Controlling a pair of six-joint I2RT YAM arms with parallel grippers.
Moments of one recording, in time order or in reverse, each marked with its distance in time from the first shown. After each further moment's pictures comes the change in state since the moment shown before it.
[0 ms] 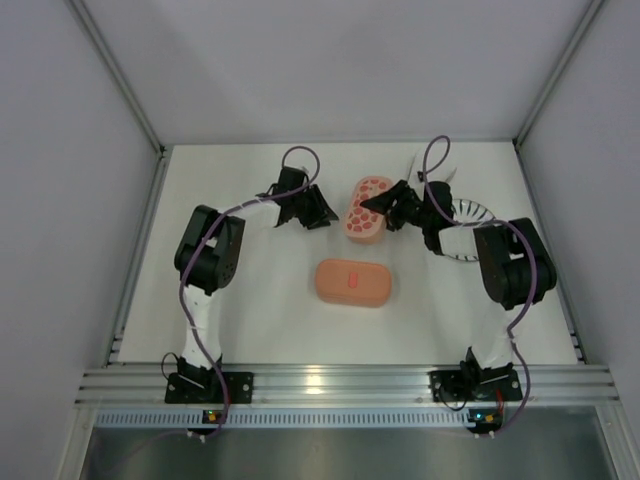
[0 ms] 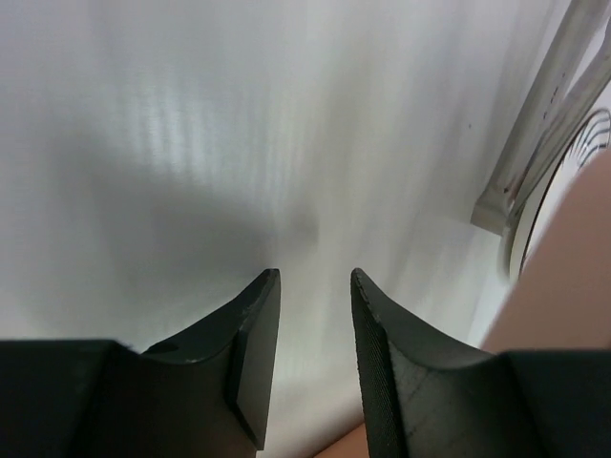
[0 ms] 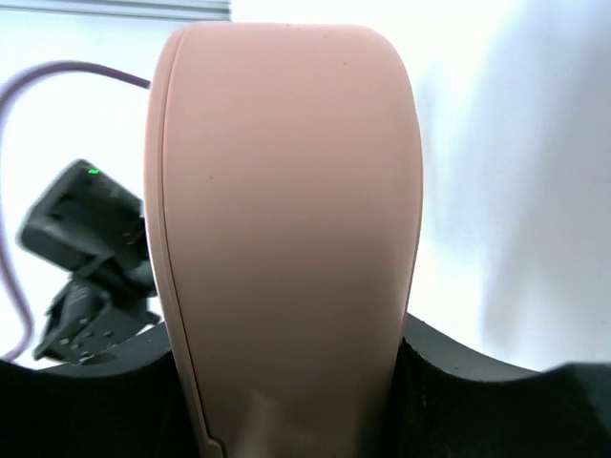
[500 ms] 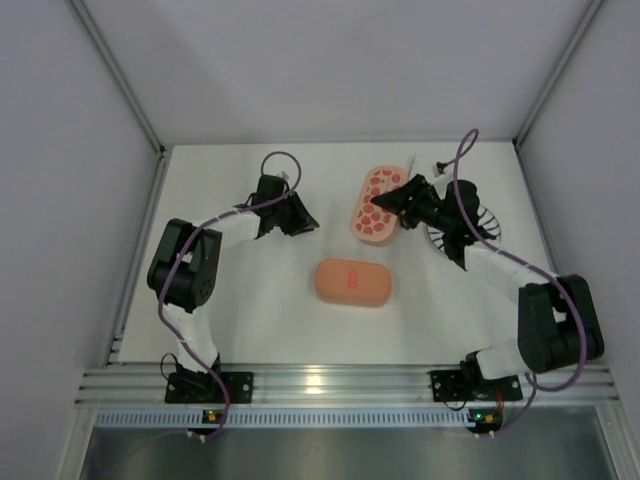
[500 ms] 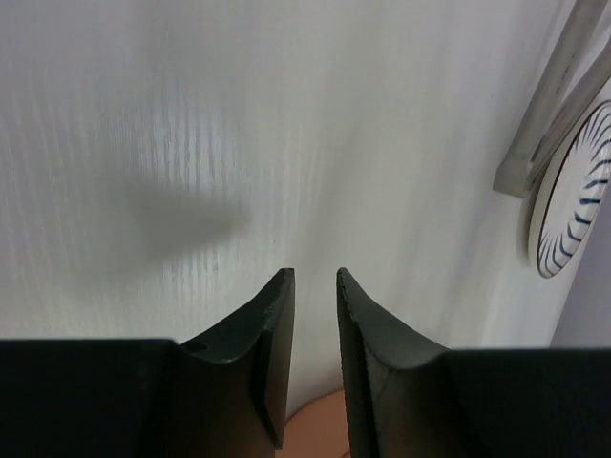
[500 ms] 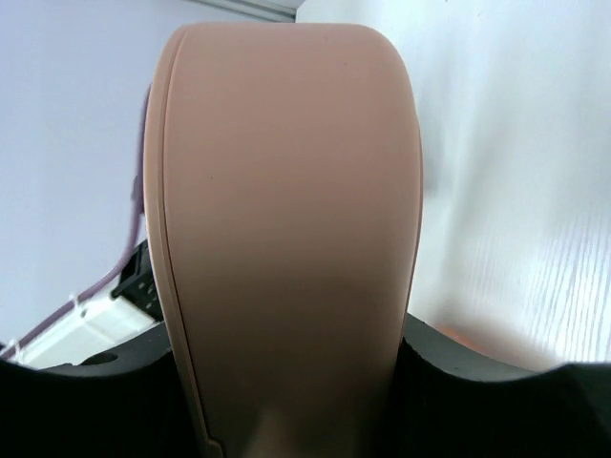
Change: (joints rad) left arm 0.066 -0.237 -0.240 0.023 -0.064 0.049; right arm -0.002 -0.404 -0.069 -0.214 0.025 -0.077
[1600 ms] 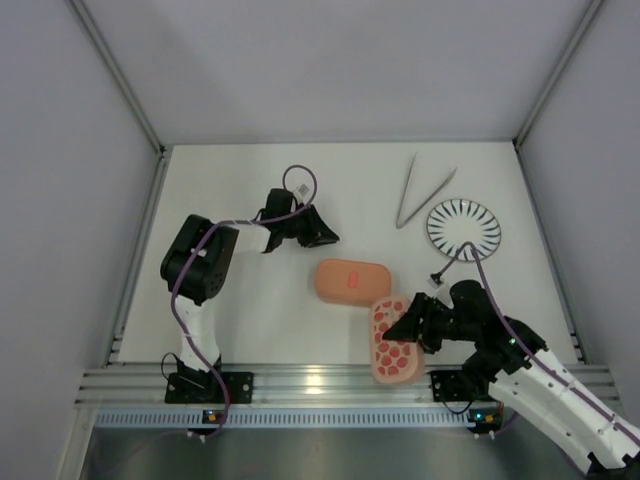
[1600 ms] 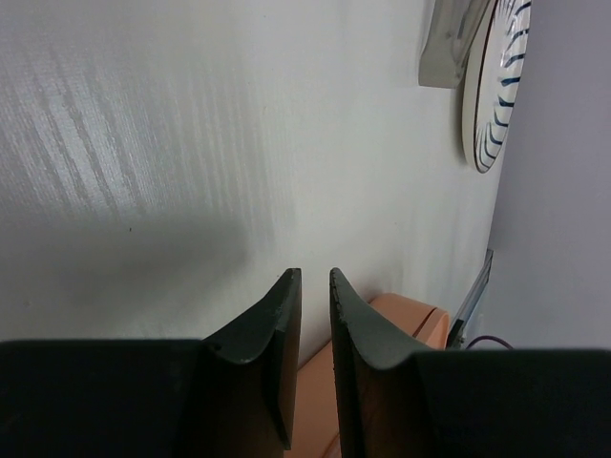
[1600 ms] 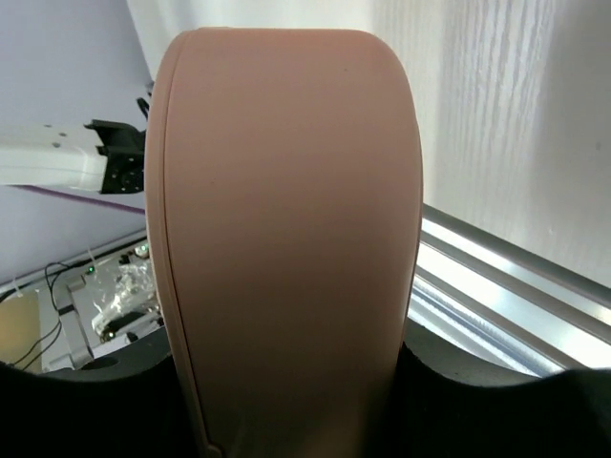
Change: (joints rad) left arm -0.050 0.094 -0.130 0.341 0.305 -0.058; right arm 0.408 -1.094 -0.443 -1.080 0.098 0.035
